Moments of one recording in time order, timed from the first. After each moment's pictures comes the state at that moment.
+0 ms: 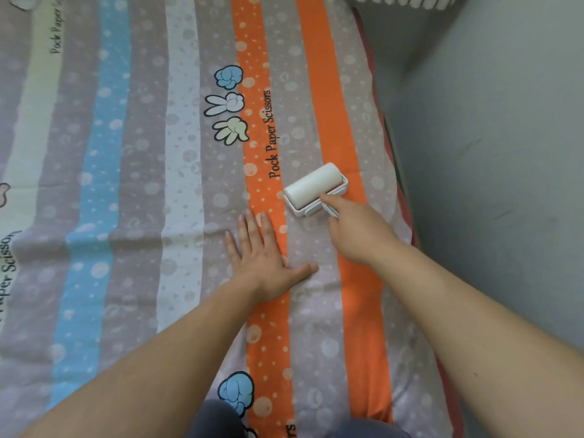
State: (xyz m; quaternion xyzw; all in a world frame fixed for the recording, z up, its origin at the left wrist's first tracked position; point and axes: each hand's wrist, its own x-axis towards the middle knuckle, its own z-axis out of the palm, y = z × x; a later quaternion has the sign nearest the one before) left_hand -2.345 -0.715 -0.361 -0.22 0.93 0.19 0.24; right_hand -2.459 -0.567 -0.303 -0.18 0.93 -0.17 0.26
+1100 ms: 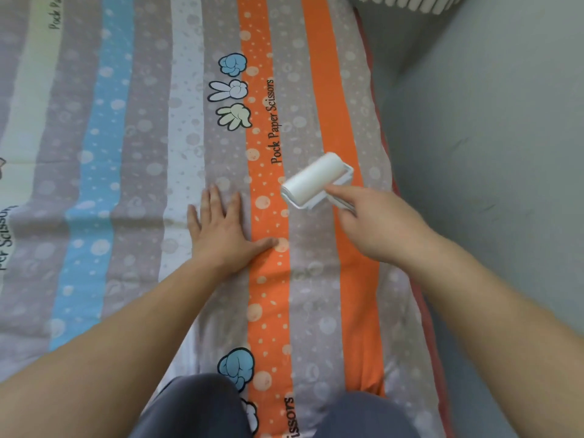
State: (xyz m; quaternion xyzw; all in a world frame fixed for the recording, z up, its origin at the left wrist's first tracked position) left_hand -2.324 -0.775 -0.351 -0.25 0.94 0.14 0.15; right_hand -2.425 -0.558 -0.222 -0.23 0.94 -0.11 0.23
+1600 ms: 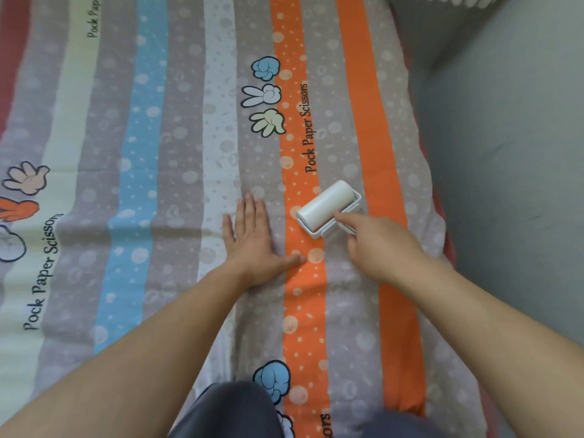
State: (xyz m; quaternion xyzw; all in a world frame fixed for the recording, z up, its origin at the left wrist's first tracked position) left_hand -2.322 -0.795 -0.362 -0.20 0.94 0.21 0.19; right_hand -2.417 -0.595 -0.283 -0.23 0.93 -0.07 0.27
